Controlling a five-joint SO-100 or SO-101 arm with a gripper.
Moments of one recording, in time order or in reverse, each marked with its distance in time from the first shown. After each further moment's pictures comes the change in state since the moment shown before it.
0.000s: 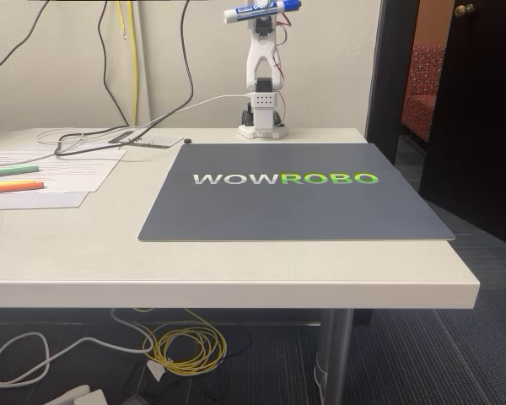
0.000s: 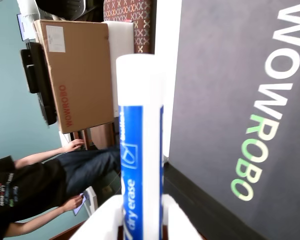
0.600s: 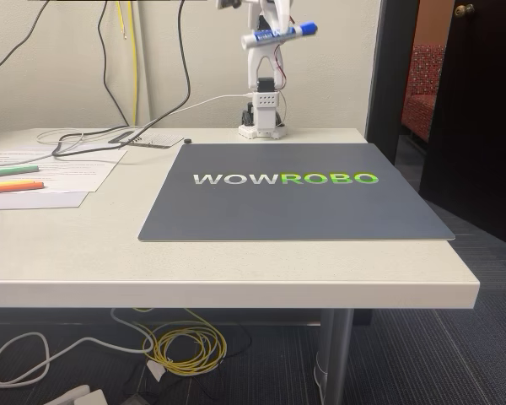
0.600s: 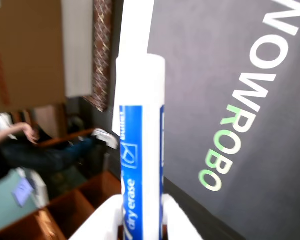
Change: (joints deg) arm -4.7 -25.0 -28.2 13.6 -3.5
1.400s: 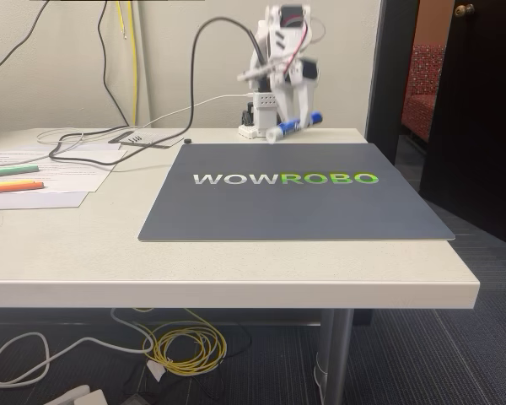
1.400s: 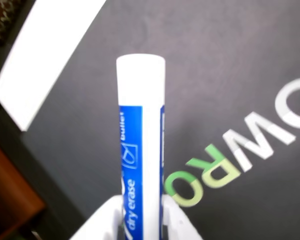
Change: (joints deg) arm -6.3 -31.1 0.1 -12.9 -25.2
